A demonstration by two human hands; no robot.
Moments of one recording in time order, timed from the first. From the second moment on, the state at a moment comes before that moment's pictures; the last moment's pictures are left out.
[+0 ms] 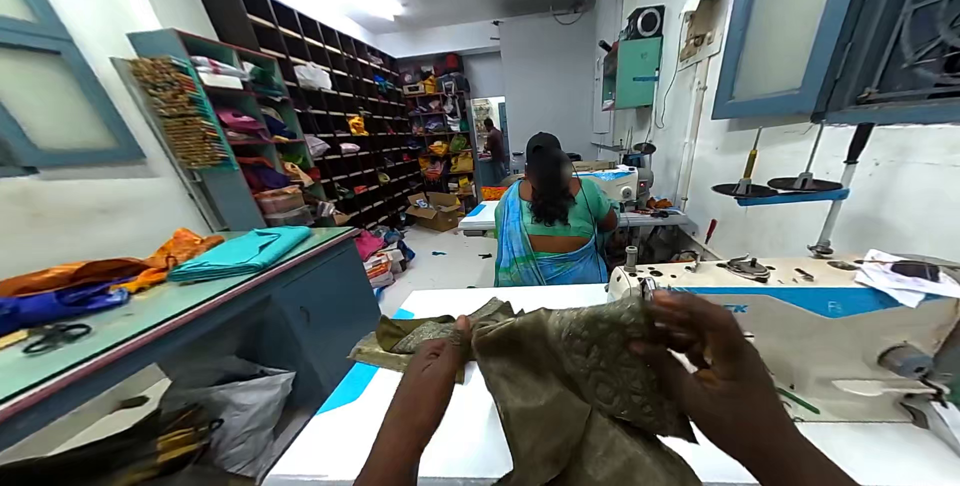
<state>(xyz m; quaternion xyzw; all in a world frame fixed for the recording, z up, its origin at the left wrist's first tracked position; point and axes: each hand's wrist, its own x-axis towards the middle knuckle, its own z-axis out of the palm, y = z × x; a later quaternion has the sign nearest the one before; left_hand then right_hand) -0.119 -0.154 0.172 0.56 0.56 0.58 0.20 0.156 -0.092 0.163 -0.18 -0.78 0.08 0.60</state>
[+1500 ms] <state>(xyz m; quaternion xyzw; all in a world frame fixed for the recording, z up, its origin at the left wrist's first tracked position) -0.138 -0.158 0.152 0.67 0.39 0.63 0.00 0.140 -0.077 0.089 -0.20 -0.67 0.41 0.58</state>
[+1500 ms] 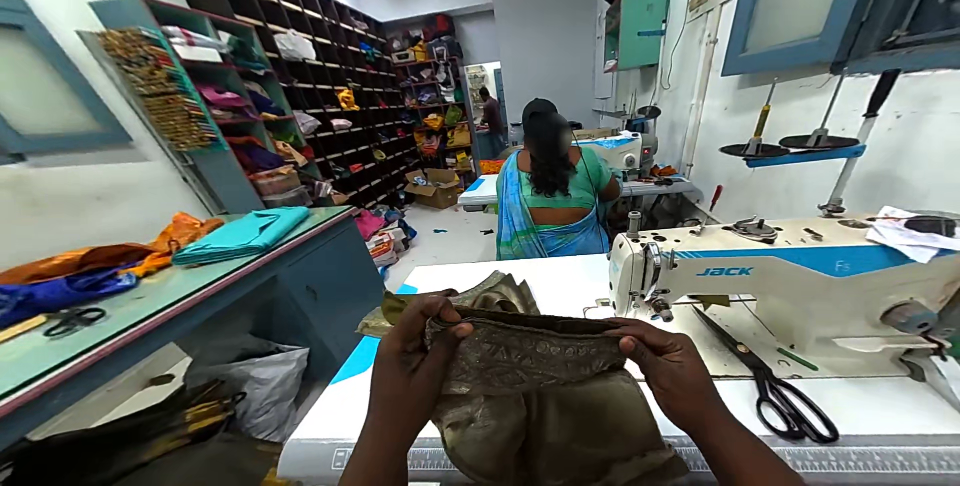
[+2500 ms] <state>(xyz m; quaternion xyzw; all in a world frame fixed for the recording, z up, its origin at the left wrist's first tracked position) -0.107 -0.158 0.118 0.78 0.32 0.49 0.21 0.116 -0.112 0.095 -0.04 -0.78 0.21 0.59</state>
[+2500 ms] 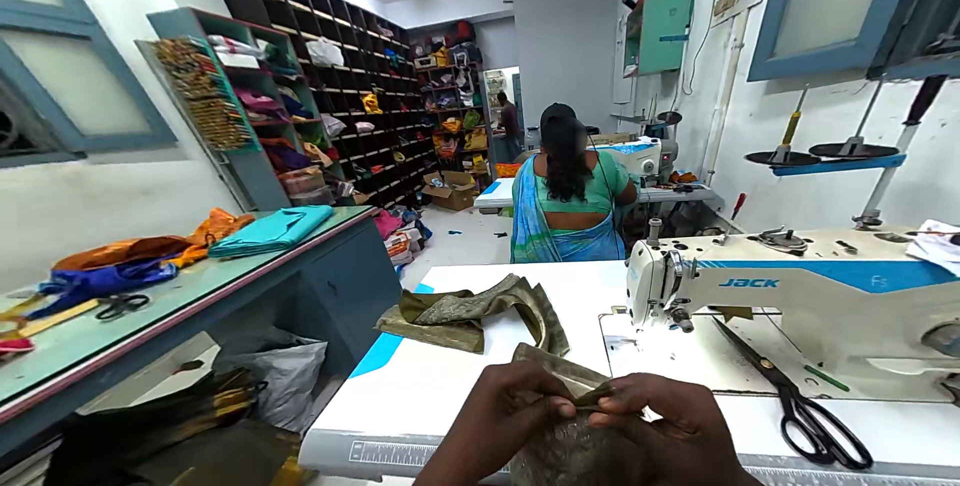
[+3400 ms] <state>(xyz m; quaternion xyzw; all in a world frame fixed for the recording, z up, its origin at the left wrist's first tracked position) -0.116 -0.173 0.124 0.64 0.45 0.62 -0.03 0.113 -0.118 0.096 -0.08 -0.80 0.20 0.56</state>
